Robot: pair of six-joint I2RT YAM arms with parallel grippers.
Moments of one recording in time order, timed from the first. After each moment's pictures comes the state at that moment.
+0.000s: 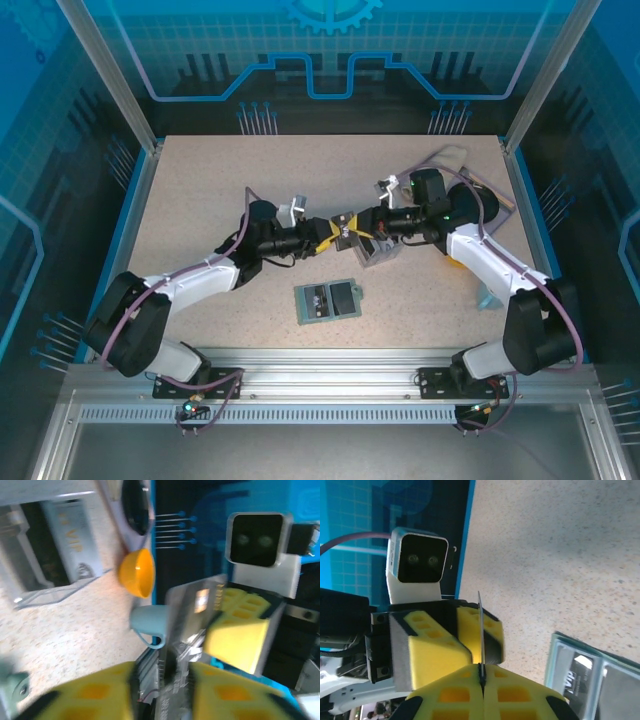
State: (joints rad) left arm -0.51 1.44 0.74 0.36 0.63 -1.27; right arm 0.32 1.43 1.01 -0.29 -0.89 0.71
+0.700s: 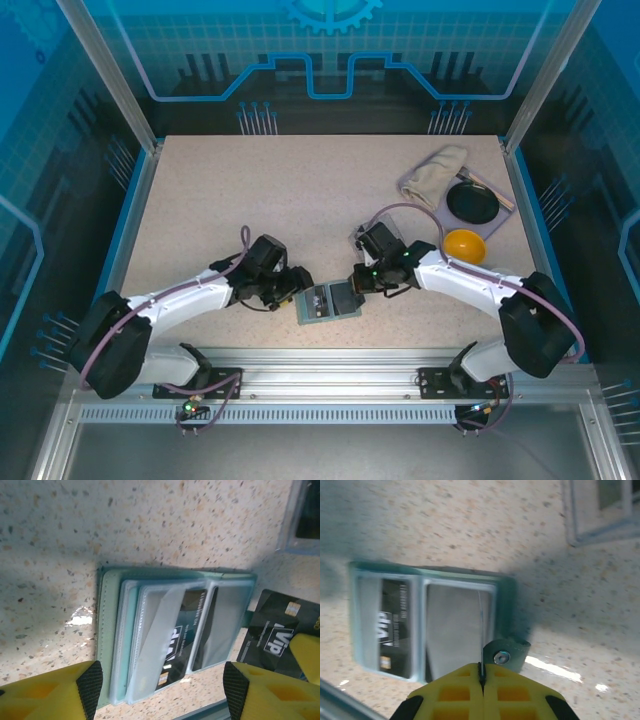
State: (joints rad) left arm -0.62 1.32 0.64 -0.34 0.29 -1.13; right arm 0.70 1.44 0.85 -0.57 -0.13 0.57
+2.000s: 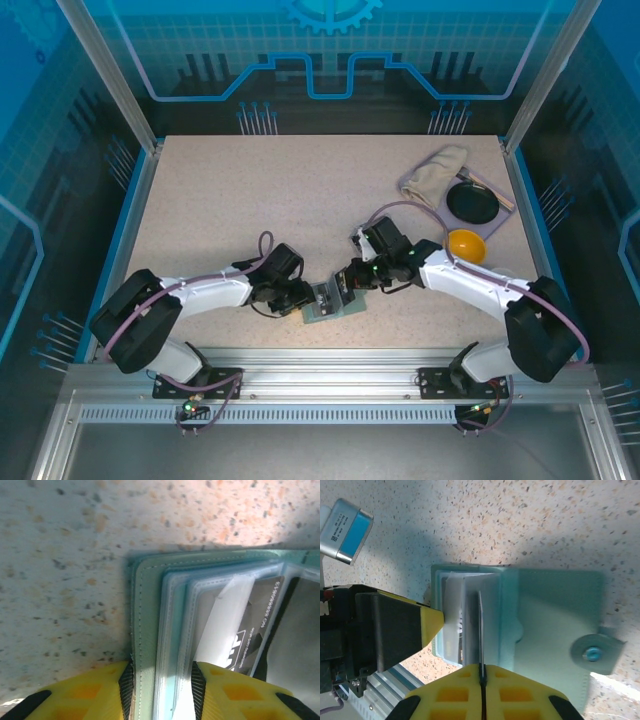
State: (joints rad) left arm -0.69 1.49 0.67 -0.31 0.25 -1.11; right arm 0.67 1.42 0.86 -0.48 -0.35 0.61
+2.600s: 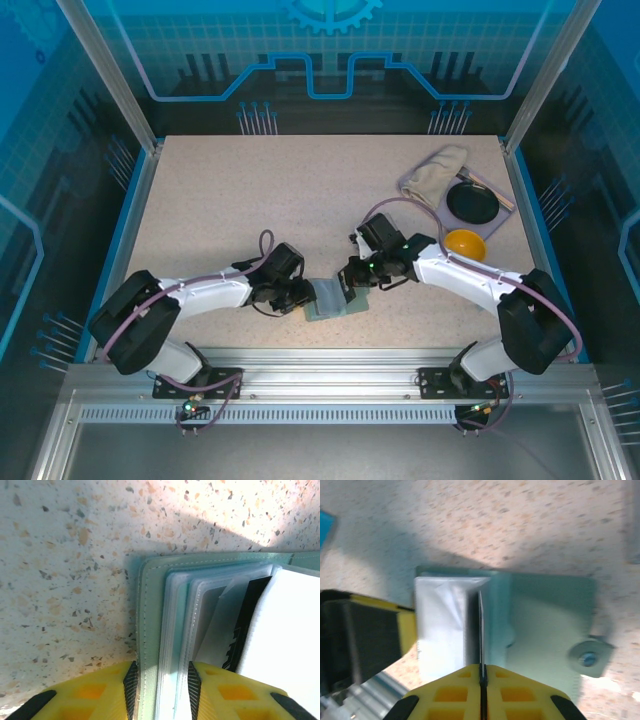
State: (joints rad) left arm -0.70 1.47 0.67 -0.29 0.23 -1.11; right arm 0.67 1.46 0.92 -0.57 -0.26 0.58
